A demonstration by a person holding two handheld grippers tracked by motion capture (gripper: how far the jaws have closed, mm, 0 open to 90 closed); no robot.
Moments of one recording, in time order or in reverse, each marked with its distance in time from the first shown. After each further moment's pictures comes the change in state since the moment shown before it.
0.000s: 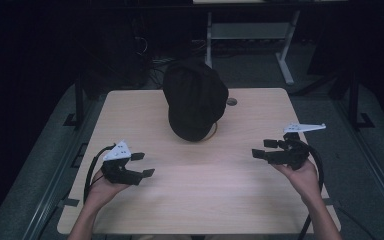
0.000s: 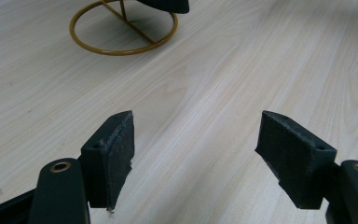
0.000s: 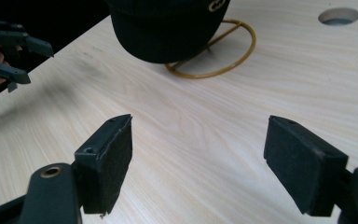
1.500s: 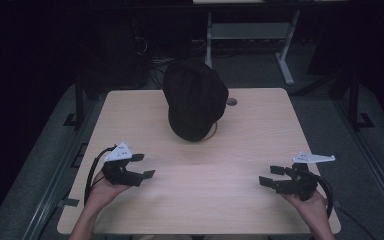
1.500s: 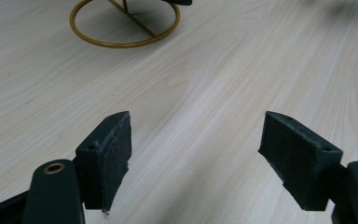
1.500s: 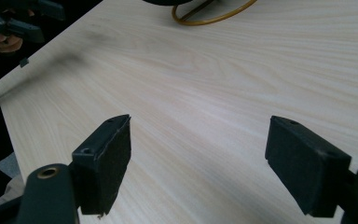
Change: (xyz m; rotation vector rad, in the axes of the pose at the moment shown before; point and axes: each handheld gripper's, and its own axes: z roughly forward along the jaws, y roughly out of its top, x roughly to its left) left arm -0.001 -0.004 0.004 0.010 0.005 -0.023; right arm 0.011 -0.075 -0.017 0.001 0.024 0.045
